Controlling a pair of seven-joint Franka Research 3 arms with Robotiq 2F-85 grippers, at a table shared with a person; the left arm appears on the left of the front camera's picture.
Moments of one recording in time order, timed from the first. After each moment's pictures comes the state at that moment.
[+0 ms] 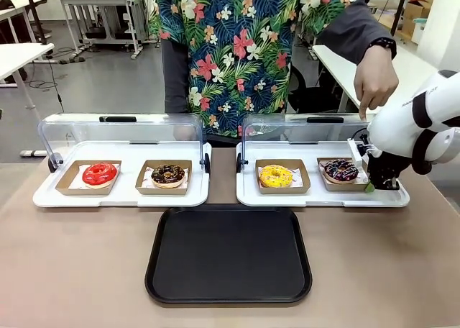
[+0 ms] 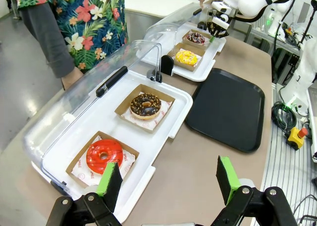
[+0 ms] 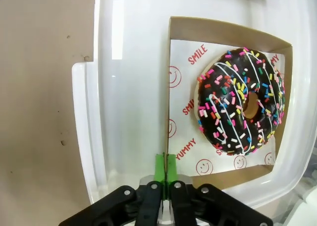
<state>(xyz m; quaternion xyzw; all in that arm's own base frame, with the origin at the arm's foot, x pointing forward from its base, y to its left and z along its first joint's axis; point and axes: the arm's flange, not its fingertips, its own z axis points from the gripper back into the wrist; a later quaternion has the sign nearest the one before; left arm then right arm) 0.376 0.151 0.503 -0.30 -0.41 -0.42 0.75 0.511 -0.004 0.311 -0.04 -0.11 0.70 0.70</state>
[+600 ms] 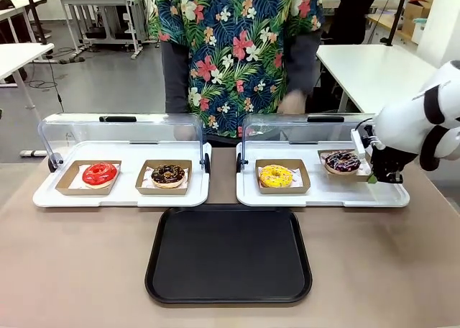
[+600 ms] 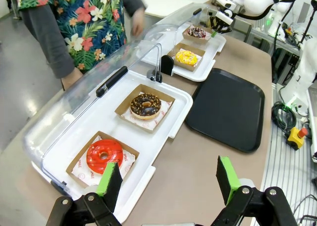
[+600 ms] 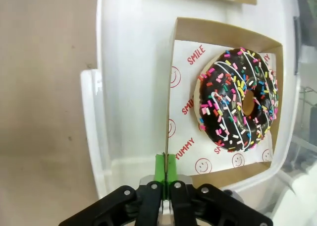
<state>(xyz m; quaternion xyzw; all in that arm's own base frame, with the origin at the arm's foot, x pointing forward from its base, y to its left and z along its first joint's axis) 0.376 0.151 0.503 -0.30 -0.41 -0.42 0.75 0.491 0.002 0.349 -0.07 -0.14 0.69 0.70</state>
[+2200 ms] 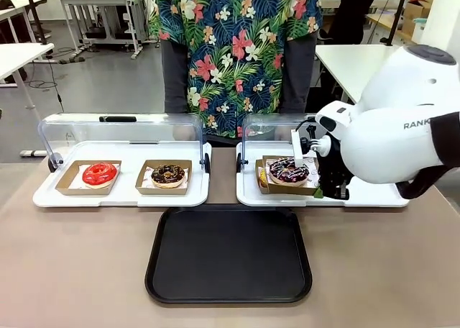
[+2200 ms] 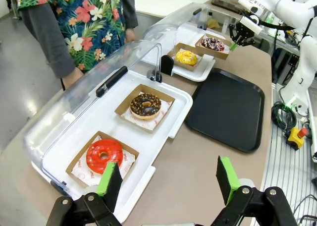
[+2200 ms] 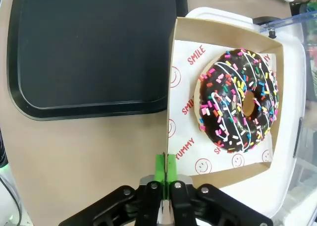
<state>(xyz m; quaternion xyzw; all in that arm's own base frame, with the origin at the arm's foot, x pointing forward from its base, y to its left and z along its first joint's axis) 0.376 0.152 0.503 -0.30 -0.41 -0.42 0.75 0.387 0.168 0.395 -0.02 -0.16 0.69 0.71</state>
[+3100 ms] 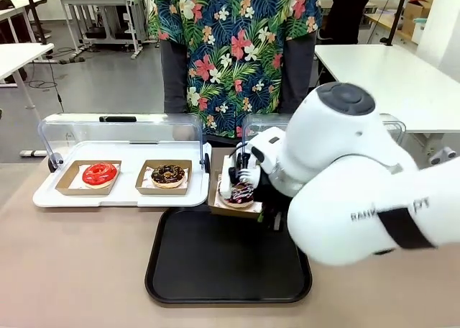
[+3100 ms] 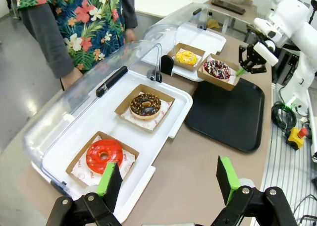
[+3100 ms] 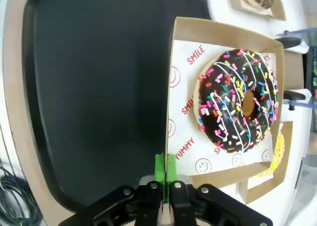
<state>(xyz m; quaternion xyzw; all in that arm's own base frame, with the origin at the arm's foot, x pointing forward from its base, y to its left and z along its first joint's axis) 0.376 0.152 0.503 -0.30 -0.41 -0.42 0.75 0.313 0.309 0.368 -0.05 -0.19 0.67 0.72</state>
